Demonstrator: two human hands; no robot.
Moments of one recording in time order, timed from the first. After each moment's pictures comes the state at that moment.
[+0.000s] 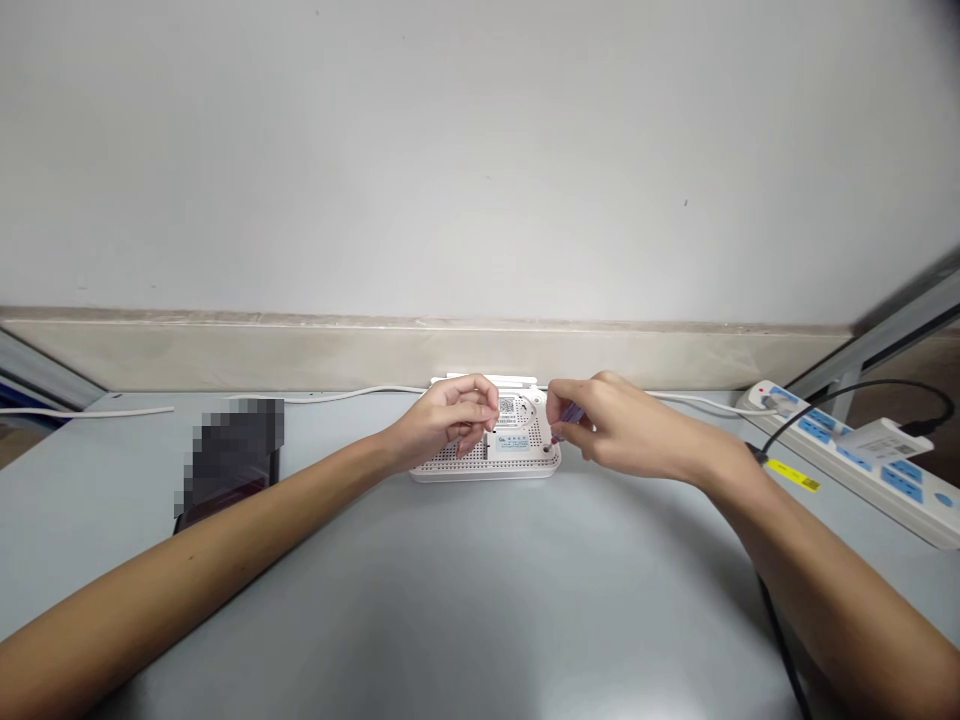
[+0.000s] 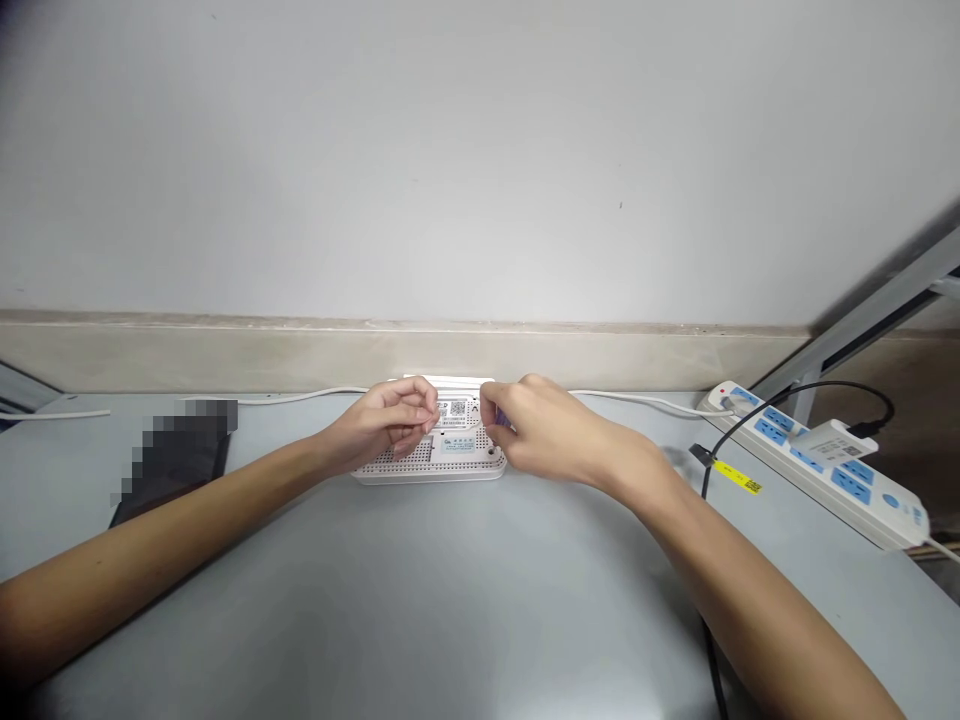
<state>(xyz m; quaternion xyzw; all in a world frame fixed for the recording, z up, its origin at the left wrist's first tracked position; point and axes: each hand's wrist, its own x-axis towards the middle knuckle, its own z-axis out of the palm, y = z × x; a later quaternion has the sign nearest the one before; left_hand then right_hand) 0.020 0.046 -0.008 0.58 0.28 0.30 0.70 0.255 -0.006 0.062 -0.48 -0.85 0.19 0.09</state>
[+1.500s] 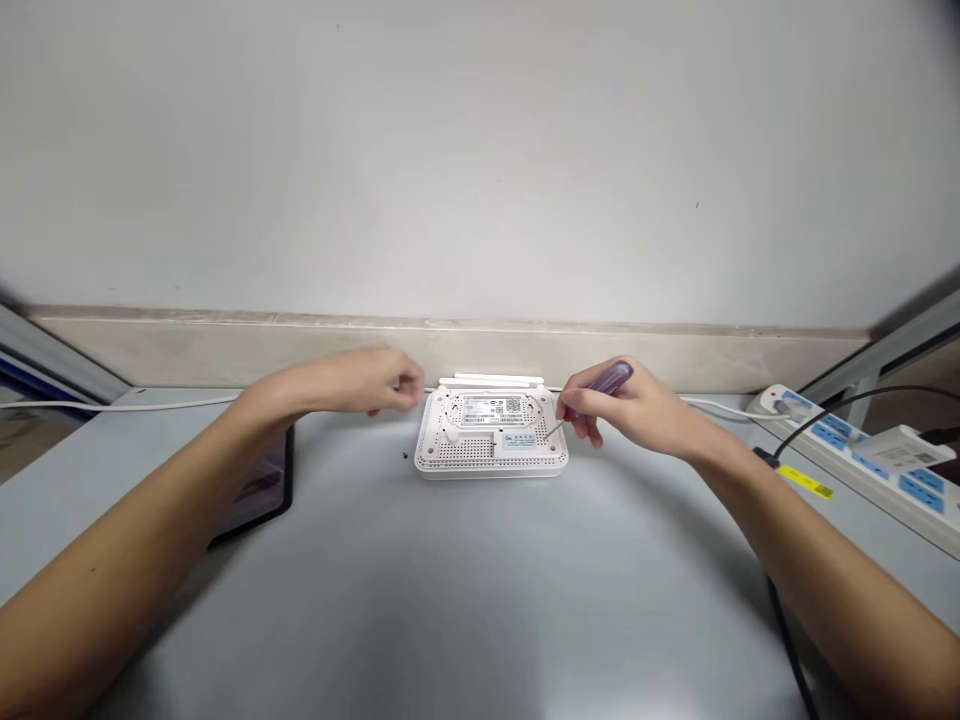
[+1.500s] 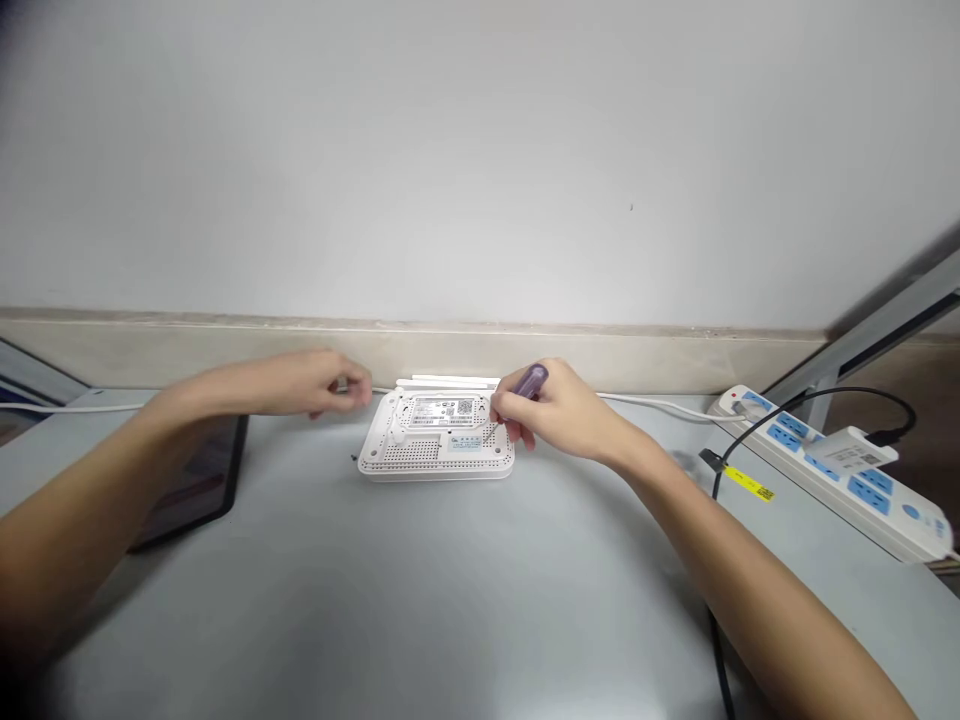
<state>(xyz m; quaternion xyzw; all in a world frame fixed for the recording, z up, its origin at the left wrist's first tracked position) -0.049 0.073 0.065 0.85 0.48 -0.05 0.22 0.259 0.008 0.054 -0.45 -0.74 0.43 0.26</state>
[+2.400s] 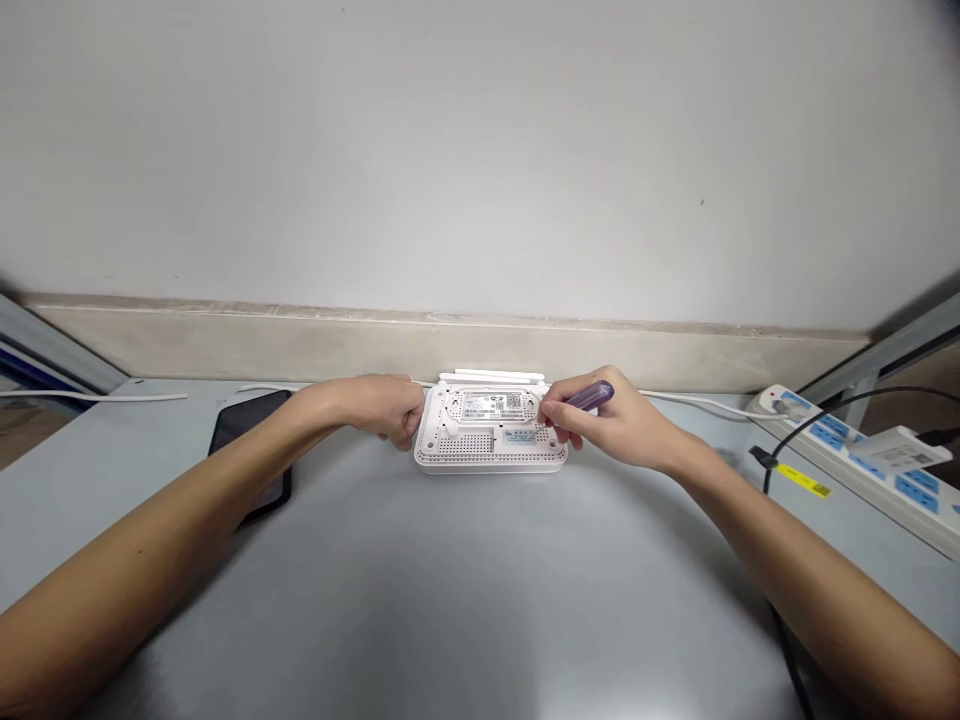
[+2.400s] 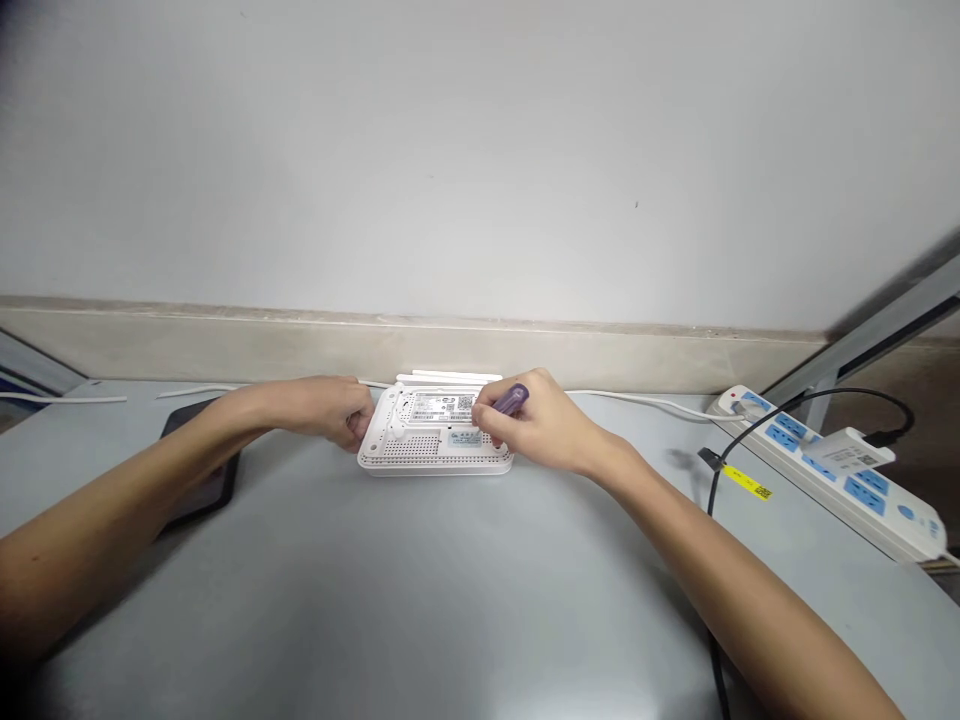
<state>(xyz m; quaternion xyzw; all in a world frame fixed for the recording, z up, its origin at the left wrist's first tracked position) -0.048 0.079 0.021 0.85 0.42 -0.14 0.28 0.246 0.003 0.043 -0.43 -0.78 0.39 0.25</state>
